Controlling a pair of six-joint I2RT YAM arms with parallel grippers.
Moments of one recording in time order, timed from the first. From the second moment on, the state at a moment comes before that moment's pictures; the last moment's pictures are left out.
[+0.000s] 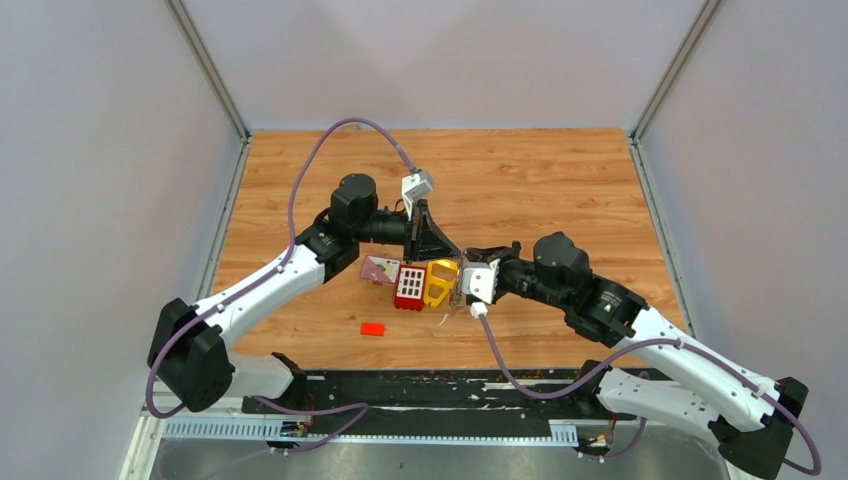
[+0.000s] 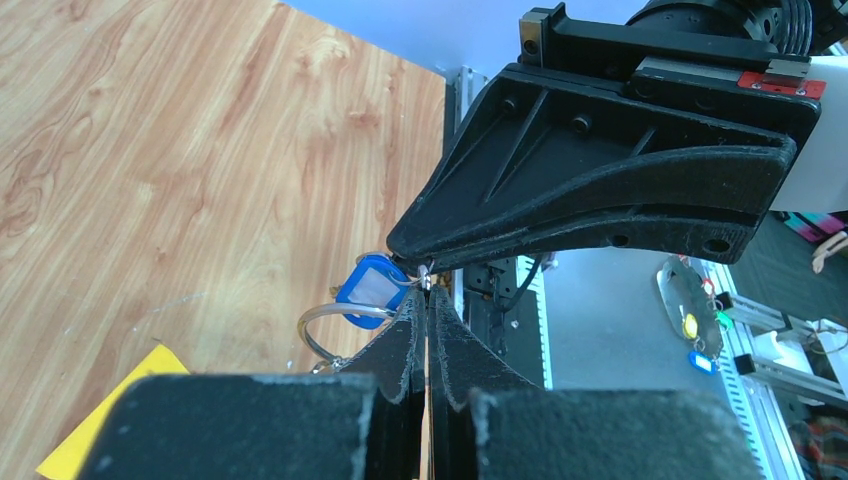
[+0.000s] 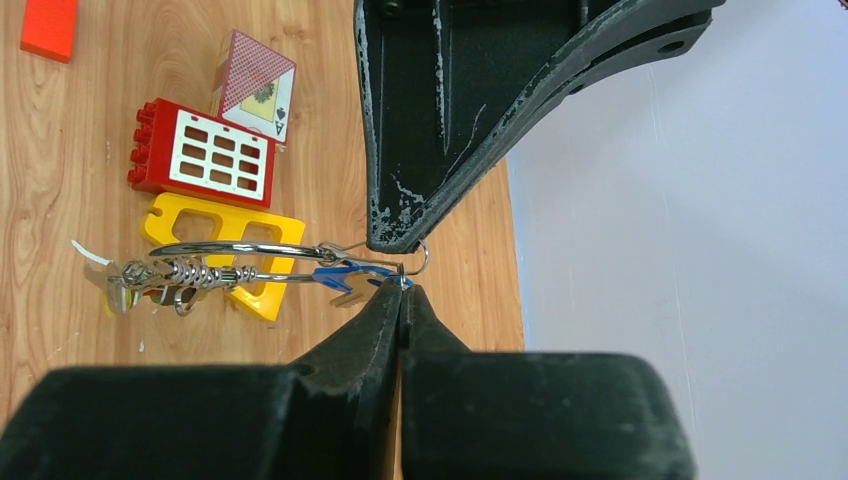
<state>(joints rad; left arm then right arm) -0.67 1.31 0.99 0.13 0.91 -0.32 0.92 0.85 0.86 -0.30 -0.14 -0.97</state>
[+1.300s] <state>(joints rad) -0.68 1.31 0.99 0.04 0.90 -0.16 0.93 0.85 0.85 -0.32 -0.13 -0.97</state>
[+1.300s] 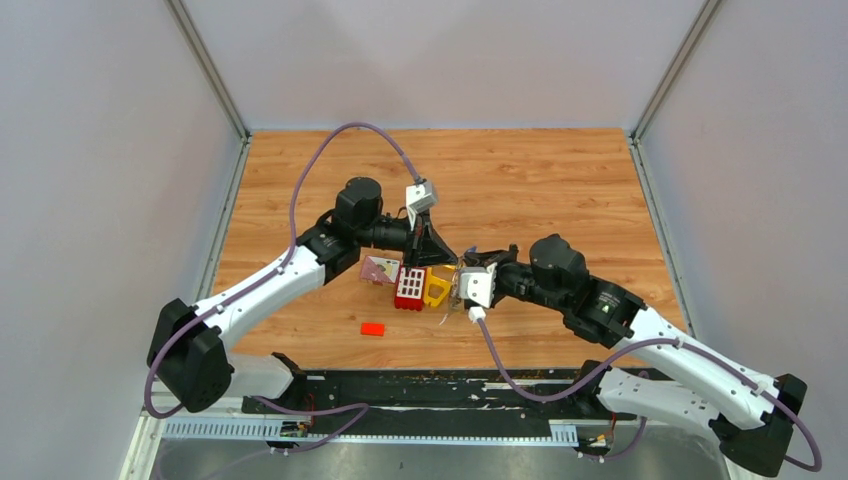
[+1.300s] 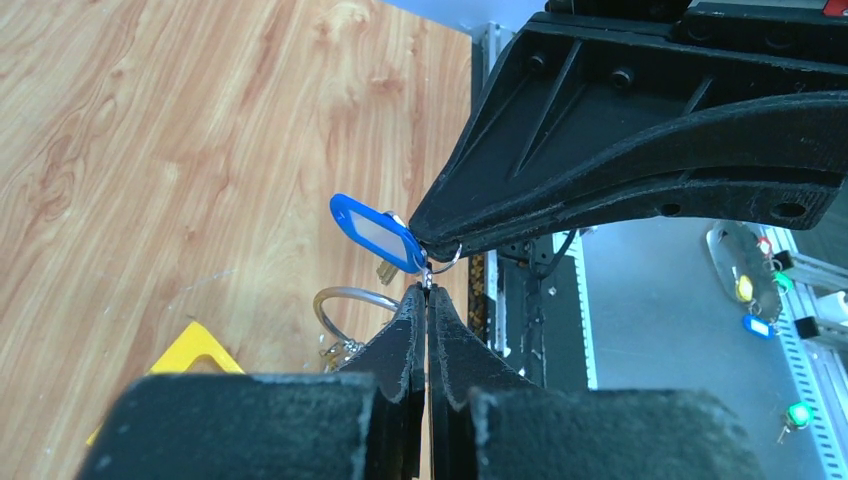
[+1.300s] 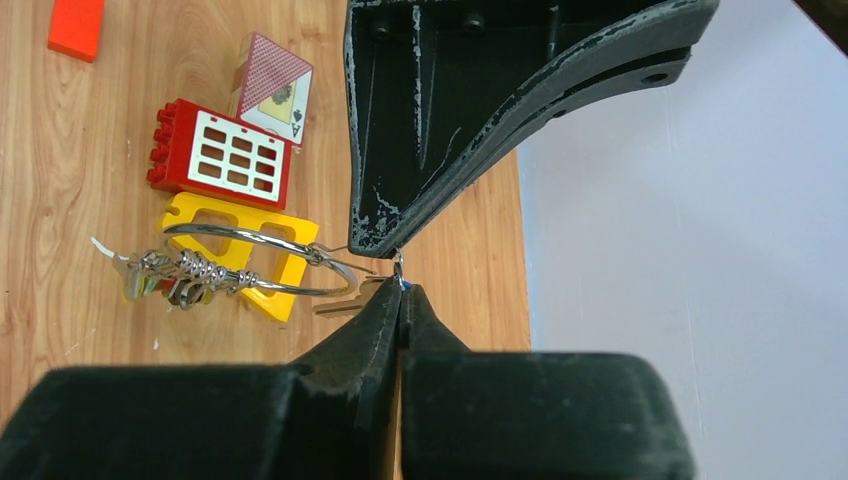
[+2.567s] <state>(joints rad) -0.73 1.28 1.08 -0.30 0.90 0.28 0.93 0.91 0.89 -0.40 -0.20 -1.03</state>
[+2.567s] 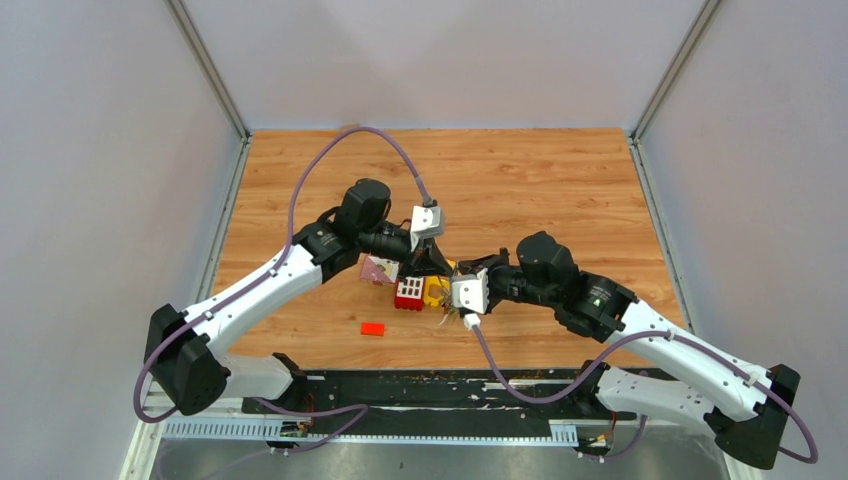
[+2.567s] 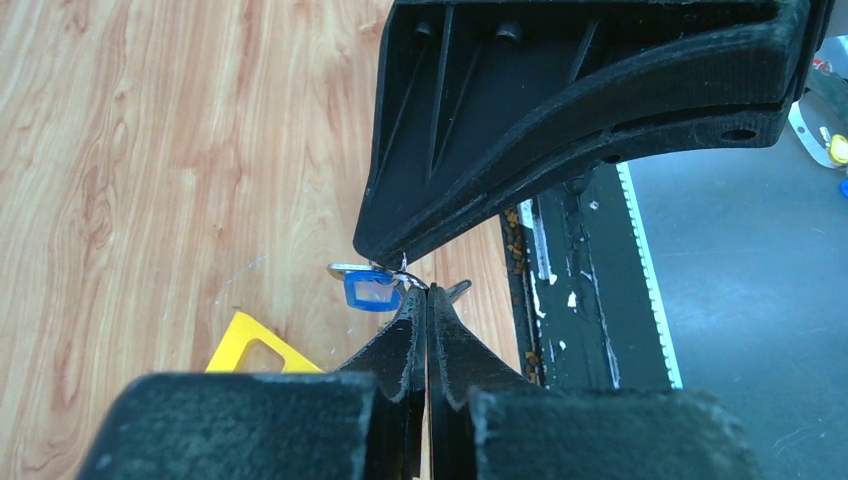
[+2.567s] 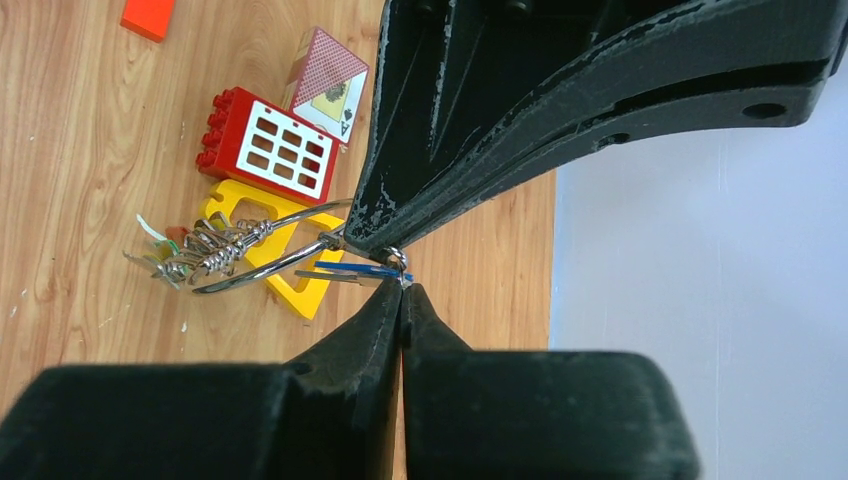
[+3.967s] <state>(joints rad) -0.69 1.26 1.07 -0.09 0.88 0.13 0.70 0.88 0.86 -0.44 -0.51 -0.74</state>
